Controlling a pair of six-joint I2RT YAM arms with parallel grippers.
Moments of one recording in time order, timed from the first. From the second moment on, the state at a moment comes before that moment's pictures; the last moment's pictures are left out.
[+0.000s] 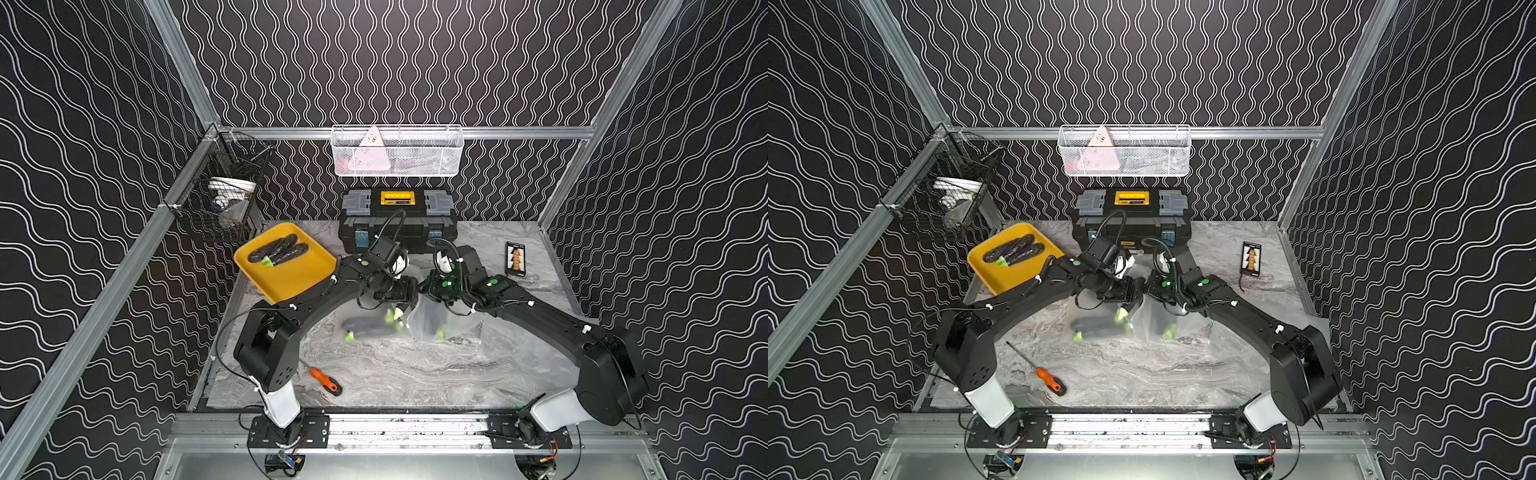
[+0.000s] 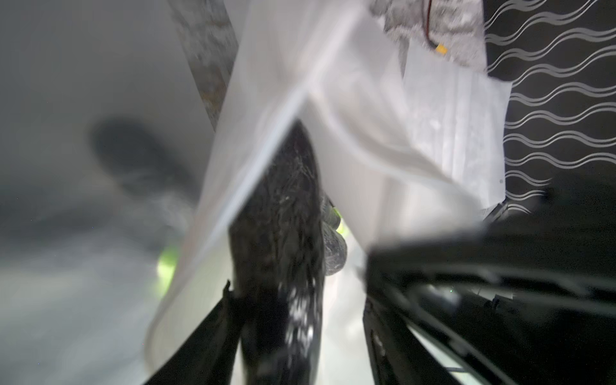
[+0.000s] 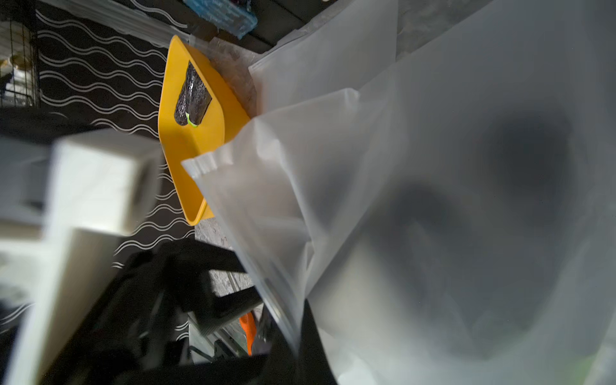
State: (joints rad) left arm -0.56 1.72 1.45 -0.72 0.33 -0.48; right arm 0.58 1.52 1.10 -0.32 -0.30 0.89
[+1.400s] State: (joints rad) left arm -0.56 1.72 1.42 -0.66 0.33 -0.51; right arm 0.53 1.52 1.12 -0.29 -0.27 1.00
